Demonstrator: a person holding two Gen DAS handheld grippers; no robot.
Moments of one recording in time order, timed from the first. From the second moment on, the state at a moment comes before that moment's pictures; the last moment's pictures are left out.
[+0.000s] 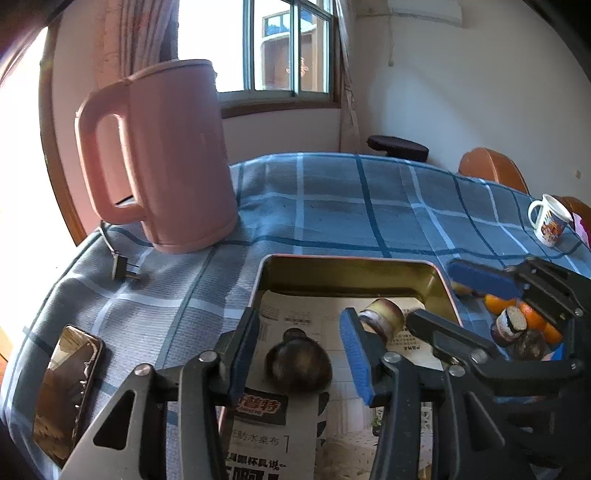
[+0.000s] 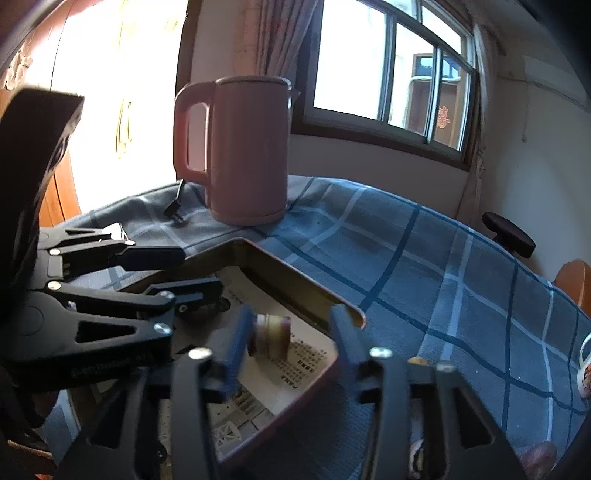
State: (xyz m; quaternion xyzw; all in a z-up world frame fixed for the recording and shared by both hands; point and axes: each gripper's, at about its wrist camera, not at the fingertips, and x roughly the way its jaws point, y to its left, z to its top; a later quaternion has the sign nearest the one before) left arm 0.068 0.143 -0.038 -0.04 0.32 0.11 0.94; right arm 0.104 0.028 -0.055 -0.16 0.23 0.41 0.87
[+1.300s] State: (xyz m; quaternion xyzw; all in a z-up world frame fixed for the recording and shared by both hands) left arm 0.077 -0.037 -0.064 -0.01 0.35 -0.09 0.93; right arm 0.091 -0.193 -0.075 -0.07 0.28 0.24 0.93
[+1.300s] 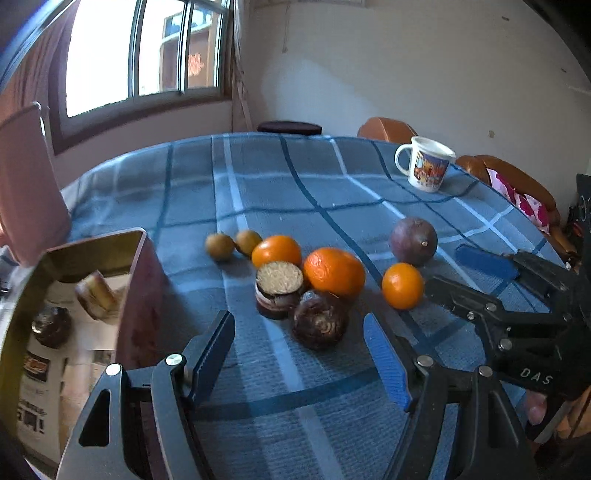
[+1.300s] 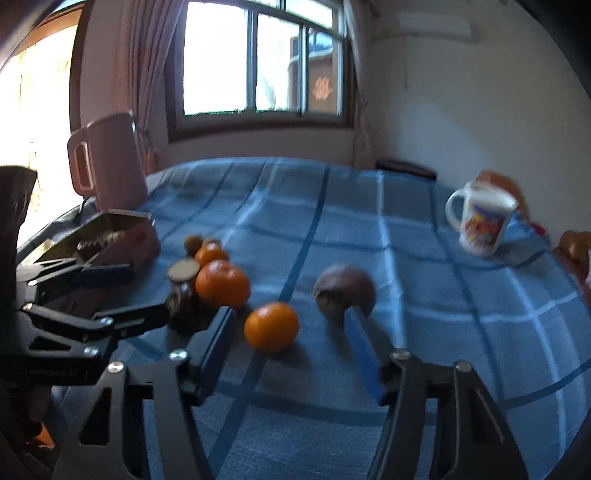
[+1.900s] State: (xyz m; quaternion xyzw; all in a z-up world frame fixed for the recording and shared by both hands) left arm 0.118 -0.046 -0.078 0.00 0.42 -0.11 0.90; right arm 0.129 -0.166 -0.092 -0.10 0.38 0.25 0.88
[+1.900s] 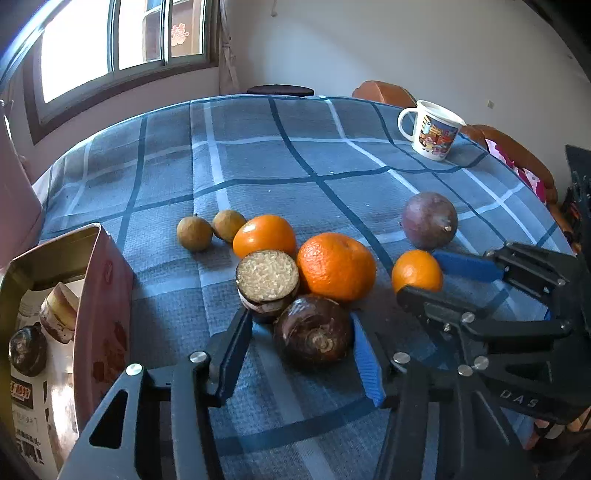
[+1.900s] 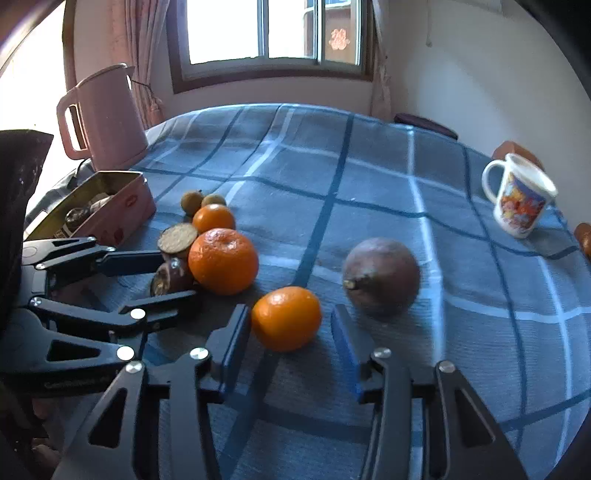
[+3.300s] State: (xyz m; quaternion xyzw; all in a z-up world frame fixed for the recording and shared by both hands) left arm 0.080 -0.040 -0.049 -0.01 0.30 -0.10 0.95; right arm 0.094 -0.169 -0.067 -0.11 0.27 0.27 0.92
